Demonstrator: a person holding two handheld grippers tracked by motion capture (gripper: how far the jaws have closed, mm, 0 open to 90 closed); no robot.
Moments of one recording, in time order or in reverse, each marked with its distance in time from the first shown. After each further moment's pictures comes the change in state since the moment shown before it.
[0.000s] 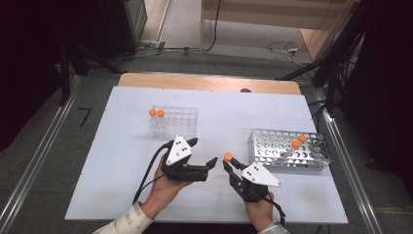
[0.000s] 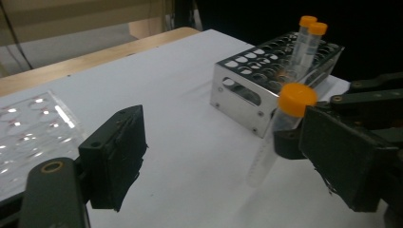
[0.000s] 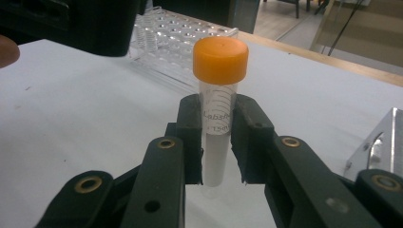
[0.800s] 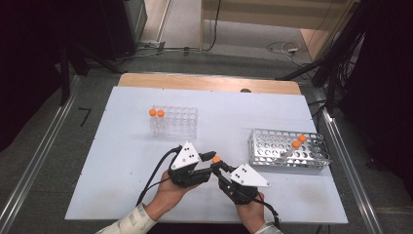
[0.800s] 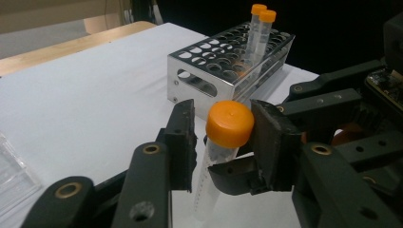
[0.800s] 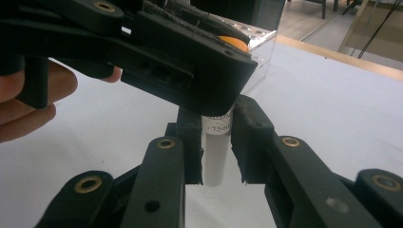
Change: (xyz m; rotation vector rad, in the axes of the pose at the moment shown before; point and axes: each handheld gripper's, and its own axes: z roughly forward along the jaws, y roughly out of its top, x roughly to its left) left arm -0.008 -0.008 0.008 0.014 -0.138 0.031; right arm 0.019 0.004 0.009 0.004 0.082 -0.021
